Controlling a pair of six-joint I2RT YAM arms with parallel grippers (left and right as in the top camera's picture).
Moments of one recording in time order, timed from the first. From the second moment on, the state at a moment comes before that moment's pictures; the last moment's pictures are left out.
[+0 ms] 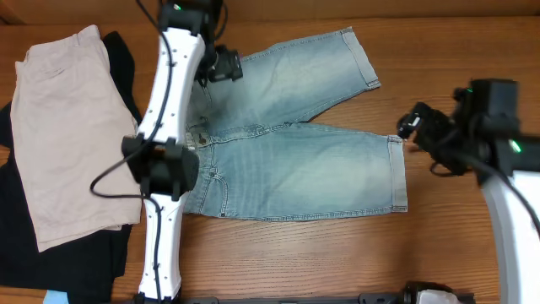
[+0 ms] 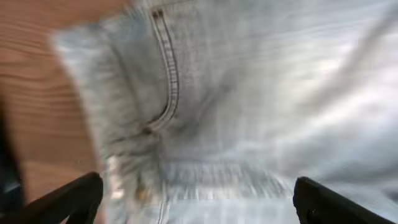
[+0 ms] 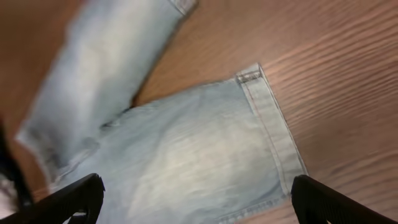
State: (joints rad) left arm -0.20 2.52 2.78 -1.65 -0.02 -0.42; right arm -0.10 1.25 1.27 -1.06 -0.20 0.47
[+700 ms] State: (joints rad) left arm -0.43 1.76 2.16 -1.68 -0.12 -0.57; right arm -0.10 0.88 1.28 -1.26 -0.19 0.47
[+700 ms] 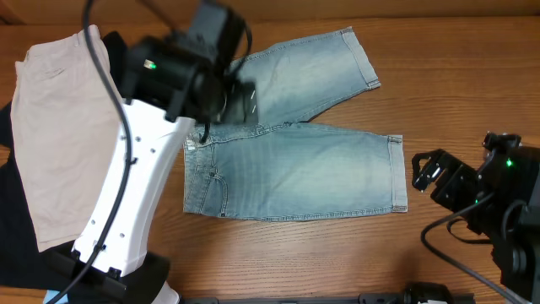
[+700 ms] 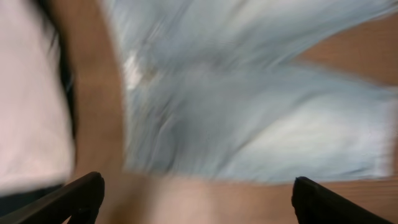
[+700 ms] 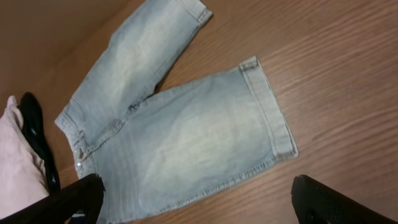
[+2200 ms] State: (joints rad) left arm -0.19 1.69 0.97 -0.90 -0.01 -1.15; right arm -0.10 1.36 1.27 -1.15 -0.14 0.41
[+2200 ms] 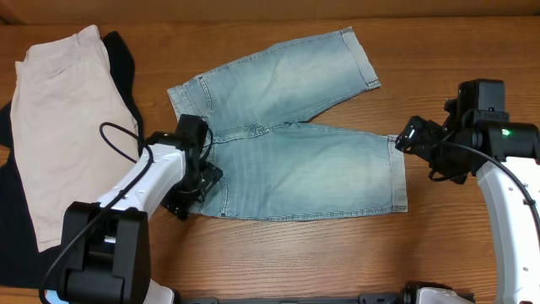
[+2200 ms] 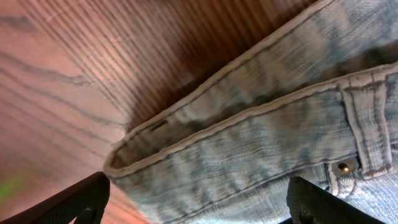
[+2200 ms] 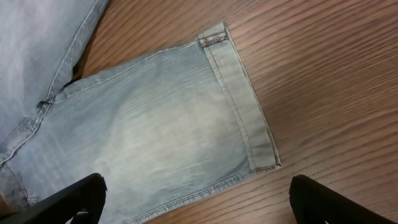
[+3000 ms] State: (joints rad) left arm -0.19 1.67 0.90 -0.84 -0.01 -1.06; right arm -0.10 1.44 1.27 -1.21 -0.14 0.53
